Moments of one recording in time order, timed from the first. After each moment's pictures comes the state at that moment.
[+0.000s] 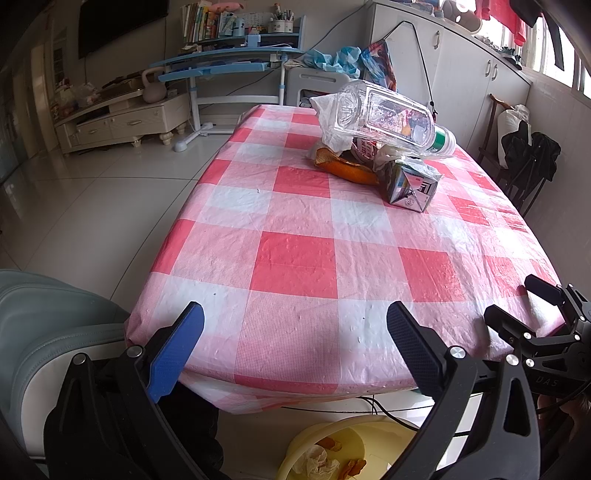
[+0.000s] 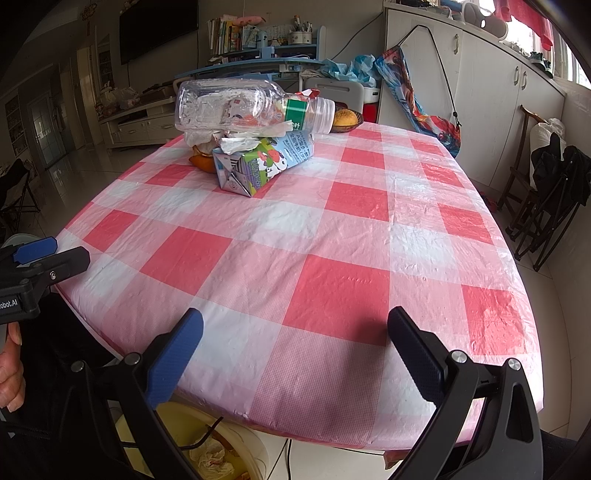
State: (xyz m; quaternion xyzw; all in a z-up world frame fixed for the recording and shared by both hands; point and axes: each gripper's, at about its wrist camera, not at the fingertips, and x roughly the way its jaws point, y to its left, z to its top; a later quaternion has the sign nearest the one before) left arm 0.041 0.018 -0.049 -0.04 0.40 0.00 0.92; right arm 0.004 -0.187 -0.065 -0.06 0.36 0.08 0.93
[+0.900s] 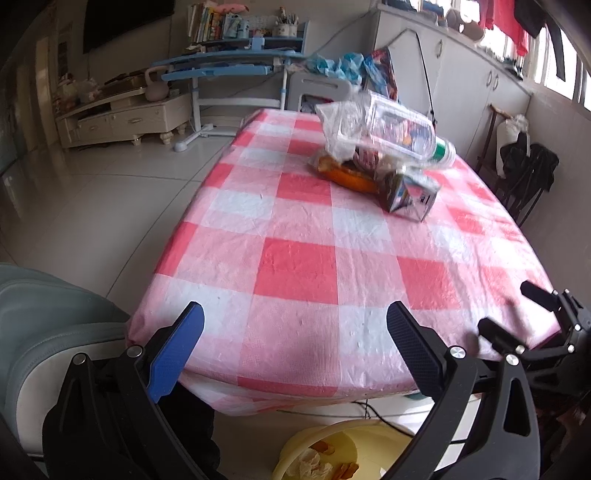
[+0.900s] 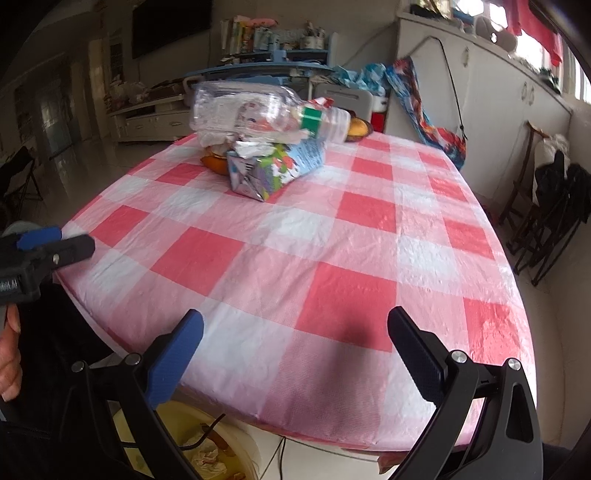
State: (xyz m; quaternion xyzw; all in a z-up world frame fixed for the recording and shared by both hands) left arm 0.039 0.024 -0.043 -0.06 0.39 0.00 0.92; right arm -0.001 -0.178 -0.061 -0.10 0.35 0.09 0.93
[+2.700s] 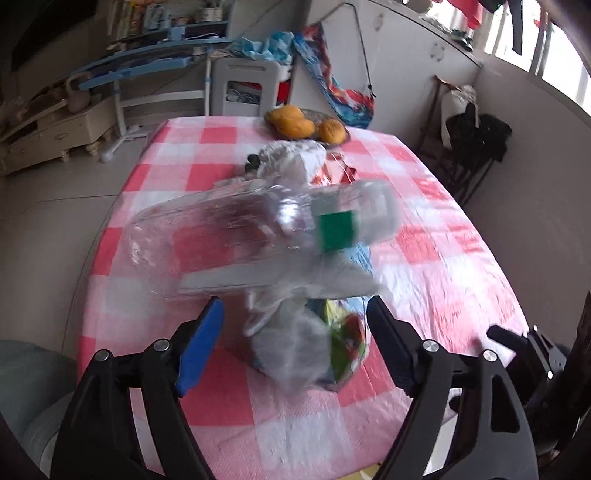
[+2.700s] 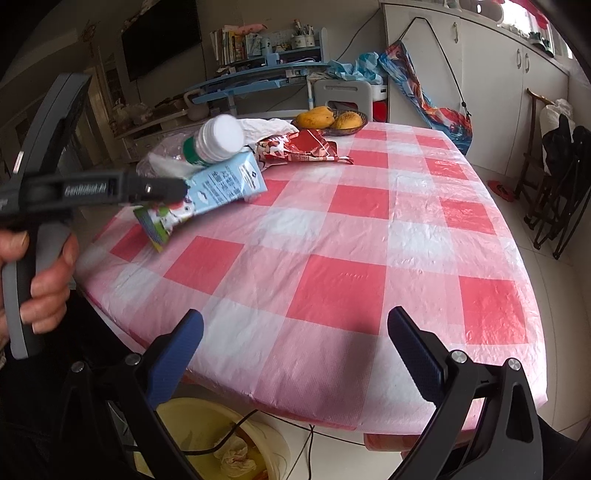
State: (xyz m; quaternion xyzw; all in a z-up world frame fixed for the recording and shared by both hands) left arm 0.142 -0.028 -0.020 -0.04 0.43 -0.14 0.89; right arm -0.004 -0.205 -0.057 -0.02 0.36 0.12 0.92
